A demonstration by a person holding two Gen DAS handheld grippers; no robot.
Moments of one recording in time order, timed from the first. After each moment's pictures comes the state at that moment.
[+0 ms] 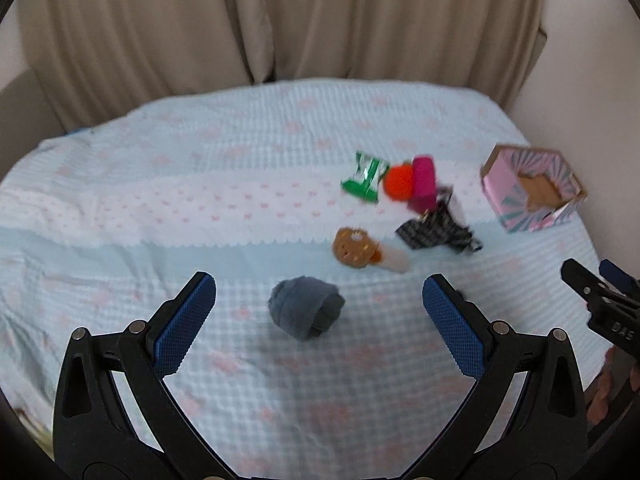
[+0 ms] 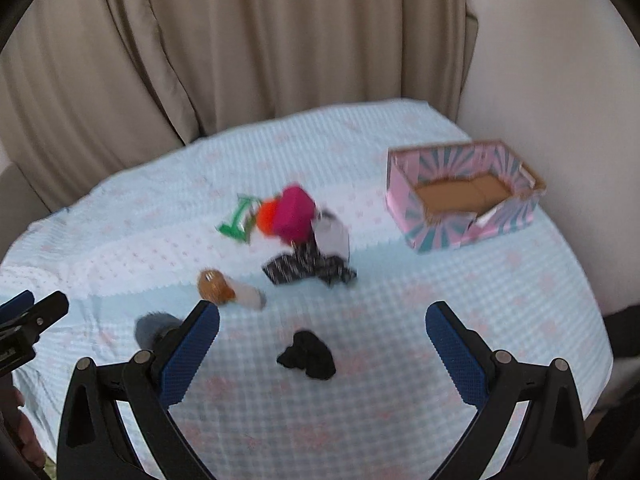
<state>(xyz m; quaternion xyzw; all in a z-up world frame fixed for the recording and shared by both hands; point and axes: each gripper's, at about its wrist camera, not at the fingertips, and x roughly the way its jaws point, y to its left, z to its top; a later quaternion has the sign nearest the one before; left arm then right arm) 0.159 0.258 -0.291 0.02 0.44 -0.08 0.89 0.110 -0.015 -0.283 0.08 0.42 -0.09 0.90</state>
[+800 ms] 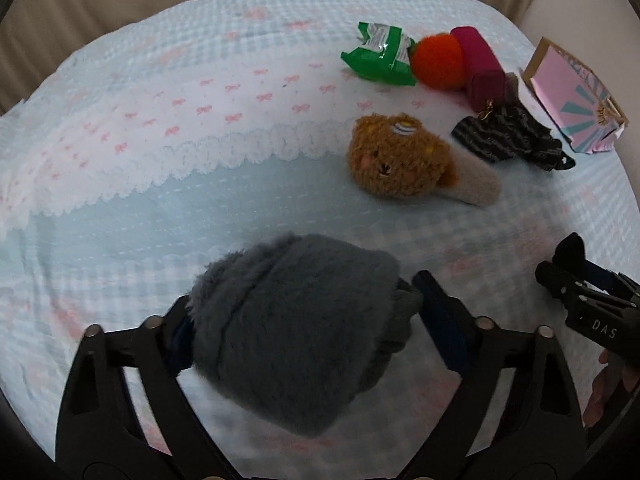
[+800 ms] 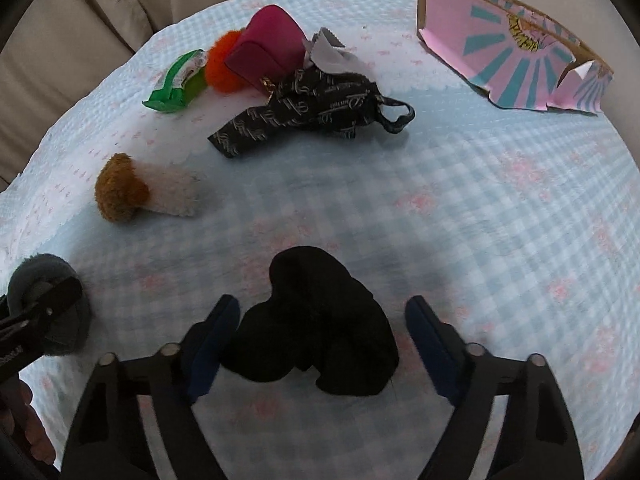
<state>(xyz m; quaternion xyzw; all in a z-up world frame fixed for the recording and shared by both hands) 0.240 0.243 -0.489 0.05 0.52 -0.13 0.85 0.180 -0.005 -0.497 0.12 0.53 -0.11 0.83</state>
